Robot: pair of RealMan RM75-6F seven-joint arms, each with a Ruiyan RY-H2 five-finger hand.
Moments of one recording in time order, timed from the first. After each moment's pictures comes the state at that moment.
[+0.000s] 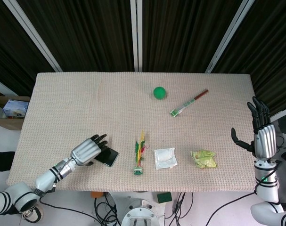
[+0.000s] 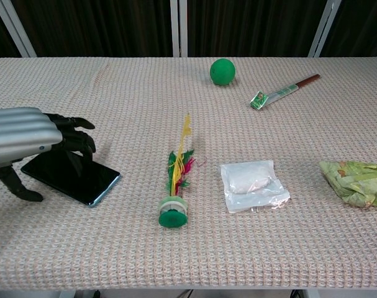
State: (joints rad) left arm -0.63 -1.36 0.09 -1.47 1.67 0.95 0.24; right arm 0.29 -1.41 0.21 -1.27 -1.62 1.76 0.40
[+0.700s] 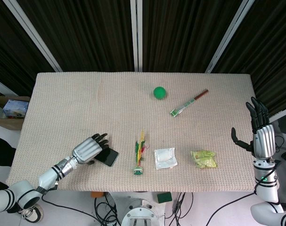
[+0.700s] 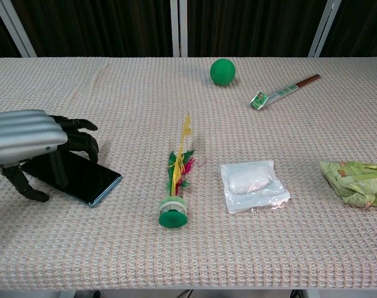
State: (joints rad) left arm -0.64 -1.40 0.09 -1.41 1.66 0.95 0.21; right arm 0.29 -1.41 0.21 -1.26 -1.62 1.74 0.39
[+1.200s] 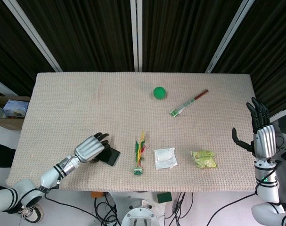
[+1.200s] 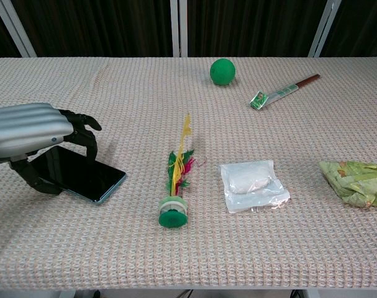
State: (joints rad) left arm -0.64 -1.43 0.08 -1.37 1.69 1.02 0.10; right arm 0.29 -1.41 0.21 -1.25 -1.61 1.74 0.40
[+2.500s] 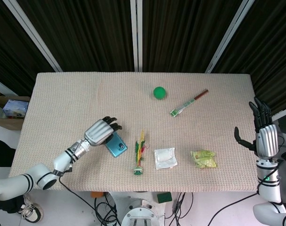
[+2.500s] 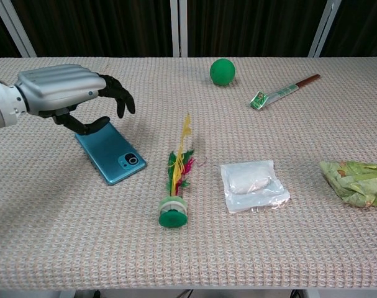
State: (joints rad) left arm -0.76 -1.53 -0.04 -1.23 1.62 0.98 0.03; right arm 0.29 -1.42 0.21 -1.22 -1.59 1.72 0.42
